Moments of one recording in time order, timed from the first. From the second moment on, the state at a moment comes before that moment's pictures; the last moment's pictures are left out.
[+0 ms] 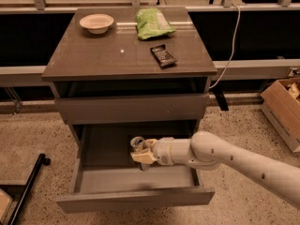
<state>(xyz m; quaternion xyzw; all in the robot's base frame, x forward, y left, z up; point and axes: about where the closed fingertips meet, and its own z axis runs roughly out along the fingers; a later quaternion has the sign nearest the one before) 0.554 0.031 0.566 -0.42 0.73 0.36 0.41</state>
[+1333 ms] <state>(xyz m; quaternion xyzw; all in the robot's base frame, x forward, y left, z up) 0.612 -0.032 0.866 -0.53 0.68 0.26 0.43</state>
